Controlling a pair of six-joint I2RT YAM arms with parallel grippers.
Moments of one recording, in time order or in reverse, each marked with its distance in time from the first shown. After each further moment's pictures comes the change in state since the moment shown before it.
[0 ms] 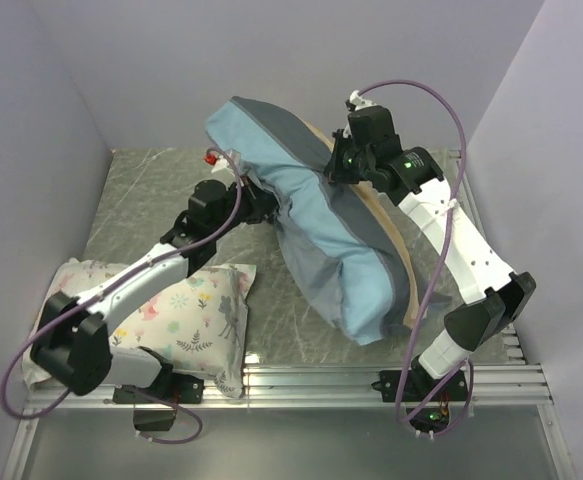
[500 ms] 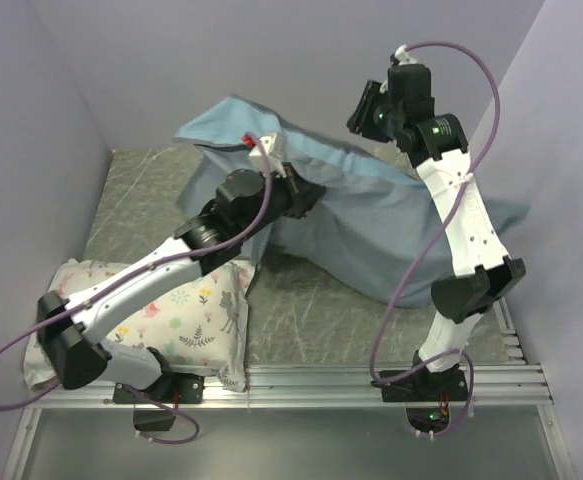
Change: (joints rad) left arm -0.313 -0.040 0.331 -0.249 -0.228 0.114; right arm -0.177 0.140 0.307 -0.058 -0.031 0.025
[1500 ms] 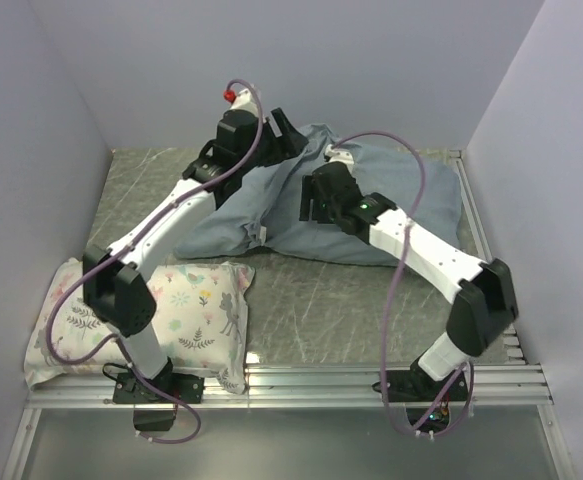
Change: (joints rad) left arm 0.307 0.415 0.425 -0.184 0.097 -0.068; right arm 0.286 -0.189 -0.800 0.420 0.245 0.042
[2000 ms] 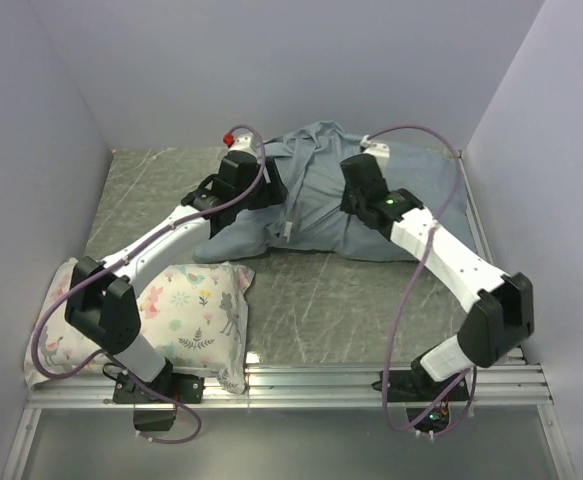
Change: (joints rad) left arm -0.015 -0.163 -0.364 -0.076 -0.132 0.080; right arm -0.106 -0.040 -0.010 -0.052 0.142 -0.007
